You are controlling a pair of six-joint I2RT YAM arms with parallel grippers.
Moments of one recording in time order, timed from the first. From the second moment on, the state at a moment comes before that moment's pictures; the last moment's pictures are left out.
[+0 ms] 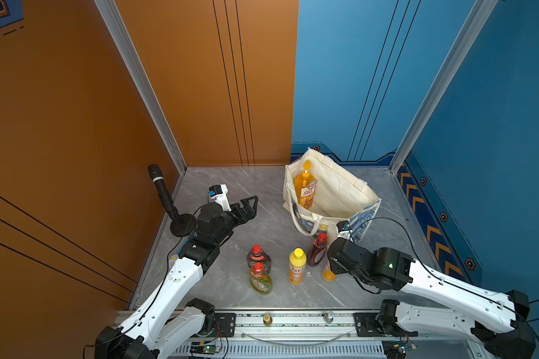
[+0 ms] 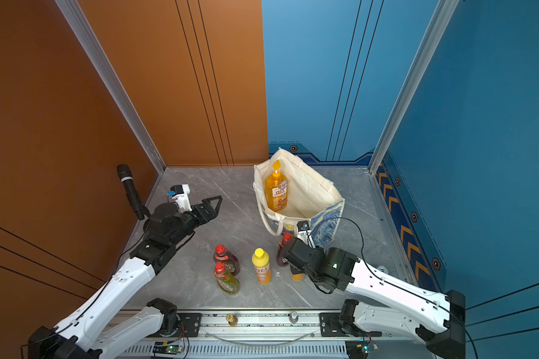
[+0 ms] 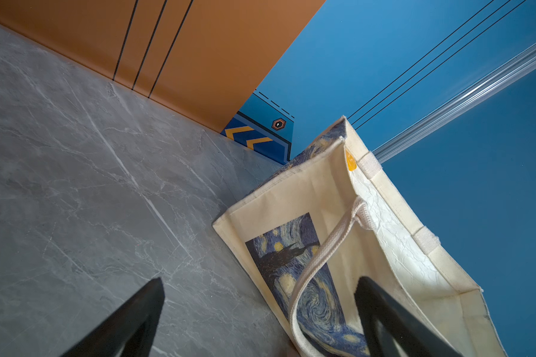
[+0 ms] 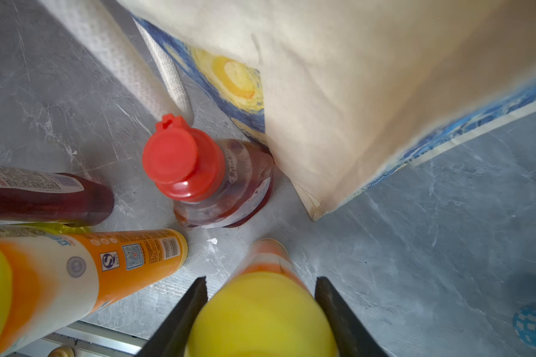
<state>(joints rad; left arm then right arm) -0.34 0.95 0.71 0.01 0.11 -0.73 1.08 1.00 0.95 -1.01 0.46 0.80</state>
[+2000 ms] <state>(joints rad) -0.68 1.39 1.14 -0.19 0.01 -0.58 0.47 1.58 2.44 -1.41 -0.15 0.35</state>
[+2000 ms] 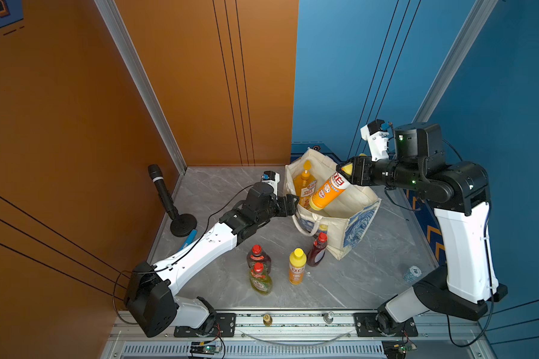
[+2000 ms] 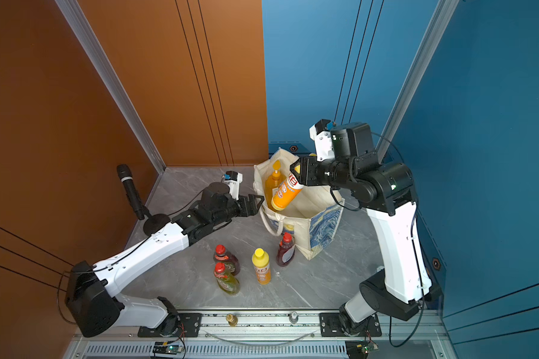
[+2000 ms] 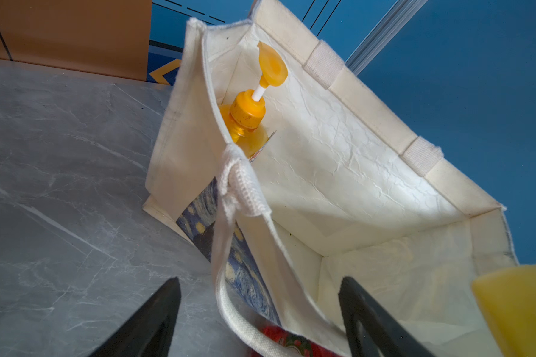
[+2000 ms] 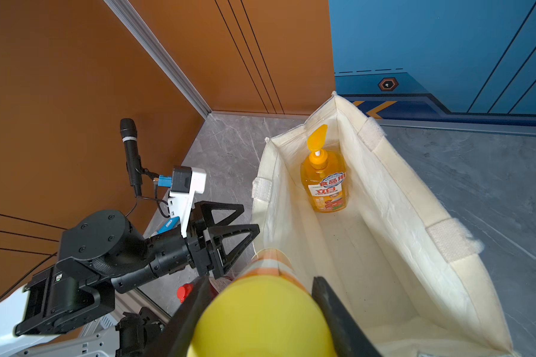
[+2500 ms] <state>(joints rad) -0.70 1.41 1.15 -0.18 0.03 -0.58 0.45 1.75 2.39 -1.26 0.01 0.23</state>
